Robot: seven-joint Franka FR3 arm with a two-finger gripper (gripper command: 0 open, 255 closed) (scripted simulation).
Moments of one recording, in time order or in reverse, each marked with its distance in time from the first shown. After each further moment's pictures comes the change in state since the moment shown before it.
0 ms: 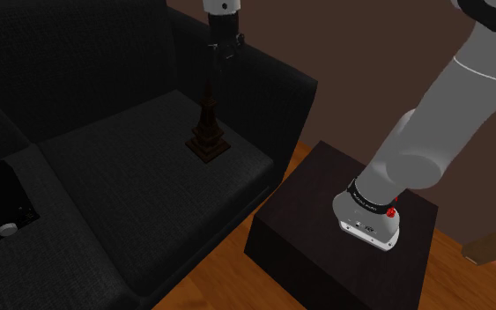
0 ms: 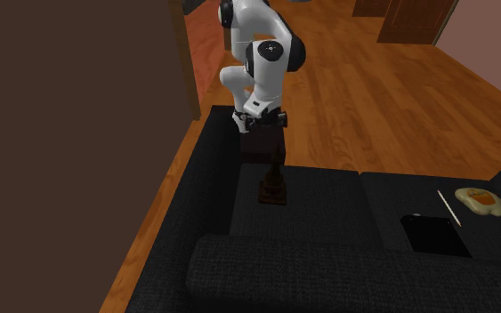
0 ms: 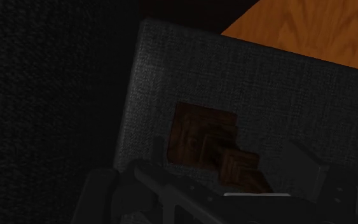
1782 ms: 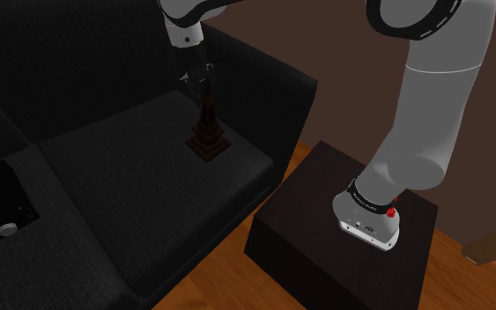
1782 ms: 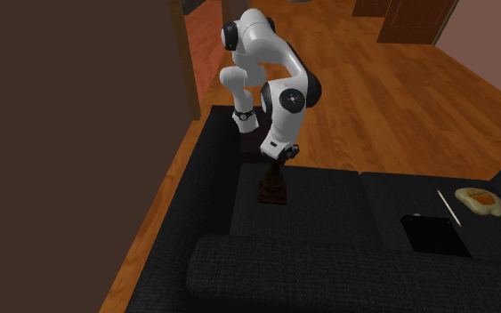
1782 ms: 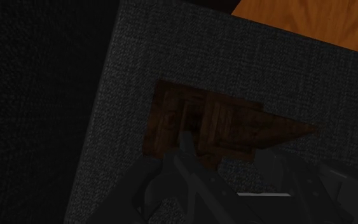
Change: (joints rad) arm 0.053 0.356 0.027 0.275 -0.042 -0.032 0.048
